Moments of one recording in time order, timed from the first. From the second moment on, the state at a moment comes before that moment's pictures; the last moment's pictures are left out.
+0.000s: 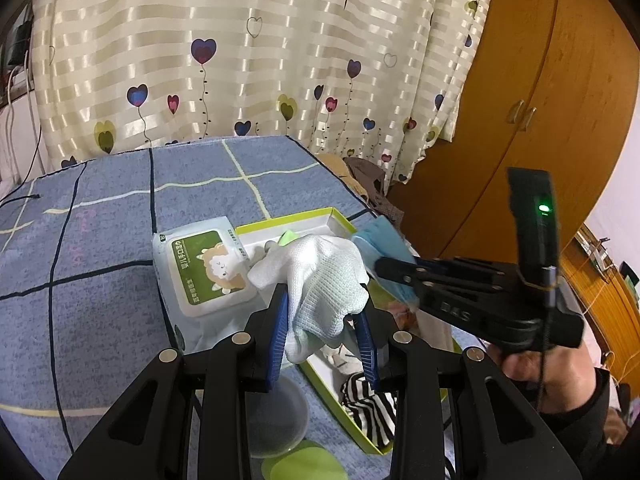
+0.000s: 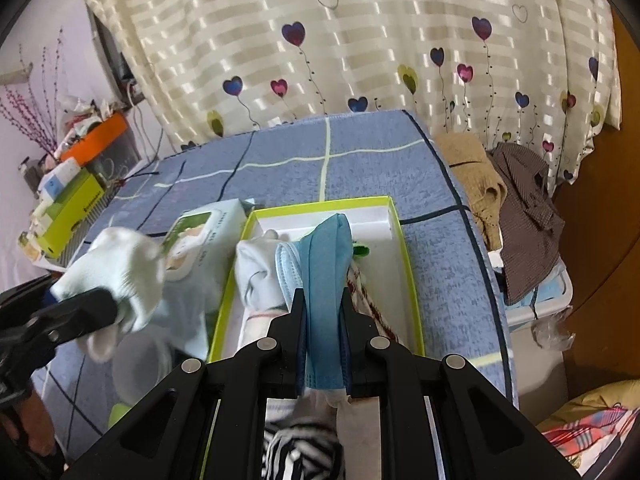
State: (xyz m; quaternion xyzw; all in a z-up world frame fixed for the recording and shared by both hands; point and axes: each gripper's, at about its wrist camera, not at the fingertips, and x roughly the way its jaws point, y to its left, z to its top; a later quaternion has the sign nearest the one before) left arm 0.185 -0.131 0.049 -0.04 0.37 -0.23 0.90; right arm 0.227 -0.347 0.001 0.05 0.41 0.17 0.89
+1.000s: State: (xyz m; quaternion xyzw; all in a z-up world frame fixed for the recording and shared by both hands) left arm 0.192 -0.198 0.026 0.01 0.42 -0.28 0.86; right arm 0.179 -0.400 0.023 0.09 0.37 0.15 0.91
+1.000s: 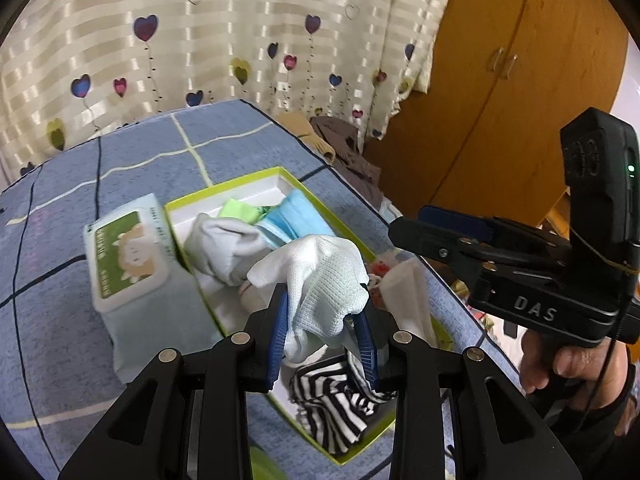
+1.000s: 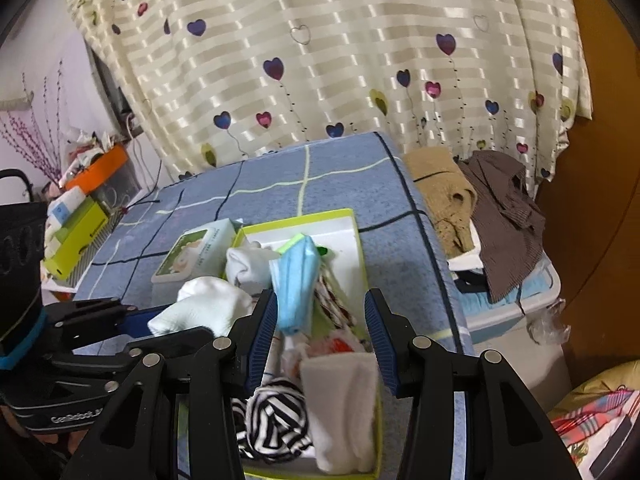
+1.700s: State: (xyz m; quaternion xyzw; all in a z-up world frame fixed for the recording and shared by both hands) left arm 0.194 -0.219 0.010 0.04 0.44 -0.27 0.85; right arm 0.171 -0.410 0.014 0.10 0.37 0.14 0.91
